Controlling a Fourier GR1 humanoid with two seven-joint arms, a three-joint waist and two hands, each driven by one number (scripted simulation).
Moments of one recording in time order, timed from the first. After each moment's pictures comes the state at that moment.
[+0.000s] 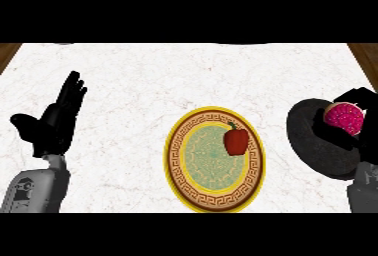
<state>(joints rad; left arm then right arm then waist) -0.24 0.18 0.12 -1.46 -0.01 0.05 0.07 -0.18 -0.29 -0.04 -1.80 0.99 -0.15 0.60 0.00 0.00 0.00</state>
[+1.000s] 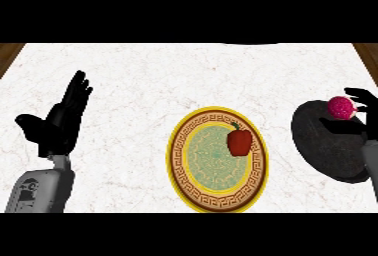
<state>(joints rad) -0.23 0.16 0.10 -1.49 -0.01 0.05 0.08 -0.48 -0.40 -0.40 -0.76 0.60 -0.24 -0.03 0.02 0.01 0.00</state>
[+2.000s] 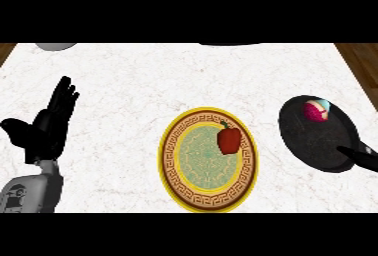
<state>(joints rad) -0.20 0.19 0.15 -1.48 -0.01 0.05 0.08 -0.18 -0.32 -0.59 -1.06 0.14 0.02 -0.37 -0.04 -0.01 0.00</state>
